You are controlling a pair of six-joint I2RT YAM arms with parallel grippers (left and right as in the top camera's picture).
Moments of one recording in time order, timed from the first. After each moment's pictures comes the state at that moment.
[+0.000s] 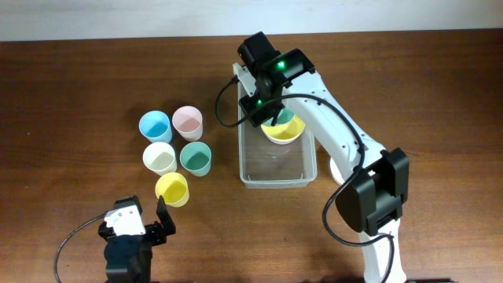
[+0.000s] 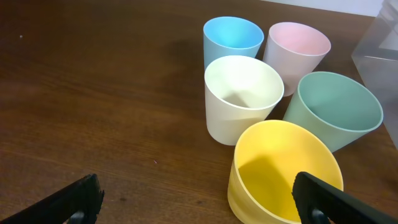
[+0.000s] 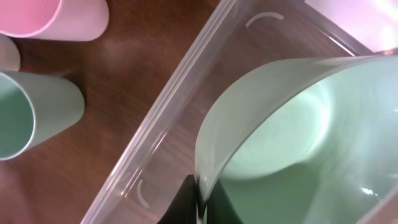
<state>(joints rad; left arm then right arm) 0.00 0.01 0.16 -0.59 -0.16 -0.16 0.53 2.19 2.14 -1.25 -0.08 -0.05</state>
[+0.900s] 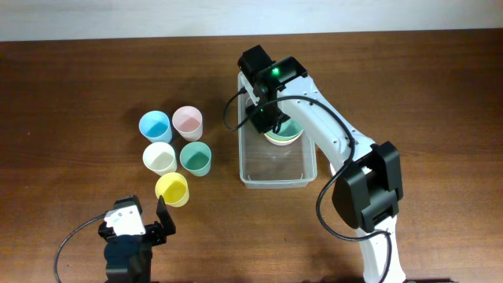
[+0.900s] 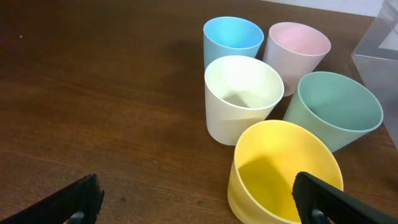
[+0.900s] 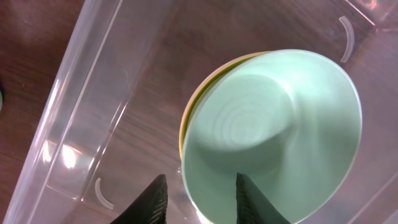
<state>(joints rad) 0.00 0.01 0.16 -0.59 -0.16 -0.16 0.53 2.22 2.06 -1.24 0.05 0.00</state>
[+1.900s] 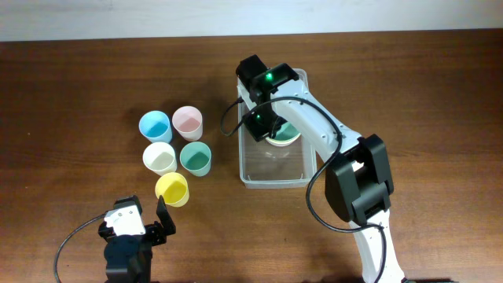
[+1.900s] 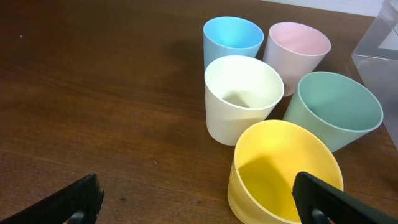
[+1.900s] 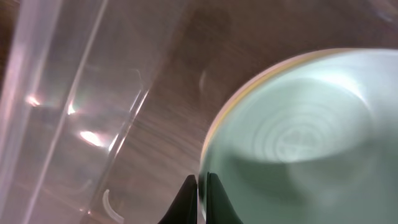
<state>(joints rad) 0.00 0.01 0.16 -0.59 -0.16 -0.16 0.53 2.29 2.04 -1.23 -0.03 0.00</state>
